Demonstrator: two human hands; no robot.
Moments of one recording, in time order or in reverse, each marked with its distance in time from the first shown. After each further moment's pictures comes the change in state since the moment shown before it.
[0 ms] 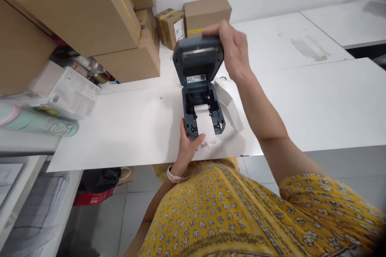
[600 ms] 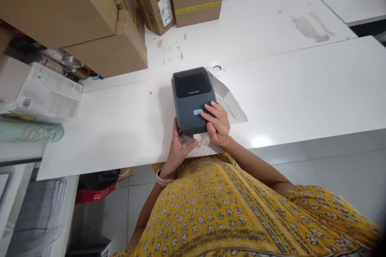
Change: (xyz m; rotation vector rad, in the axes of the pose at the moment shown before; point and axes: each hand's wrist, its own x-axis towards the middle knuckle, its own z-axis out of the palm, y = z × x) left_hand -0.006 -0.003 -0.018 0.021 -0.130 0.066; right_hand -0.241 0.007 0.025 -0.371 -0.072 0.012
